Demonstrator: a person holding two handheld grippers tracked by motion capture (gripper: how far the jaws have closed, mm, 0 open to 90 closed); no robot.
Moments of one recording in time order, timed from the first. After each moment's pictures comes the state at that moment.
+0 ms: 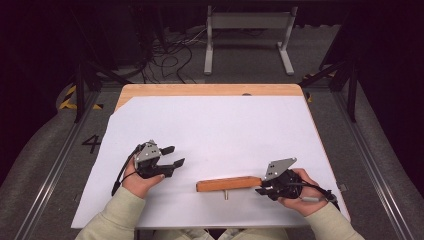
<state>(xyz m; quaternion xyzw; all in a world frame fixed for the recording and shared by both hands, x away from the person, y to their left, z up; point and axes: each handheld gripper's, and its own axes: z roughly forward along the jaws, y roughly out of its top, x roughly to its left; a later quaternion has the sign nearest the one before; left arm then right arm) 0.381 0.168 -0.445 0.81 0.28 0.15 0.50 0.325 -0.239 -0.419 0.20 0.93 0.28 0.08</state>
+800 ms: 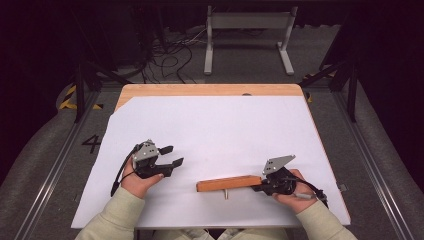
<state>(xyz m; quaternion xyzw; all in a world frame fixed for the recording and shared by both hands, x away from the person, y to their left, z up) 0.380 0.170 -0.444 0.80 0.29 0.15 0.50 0.341 -0.239 -0.444 0.25 0.90 0.34 0.04</state>
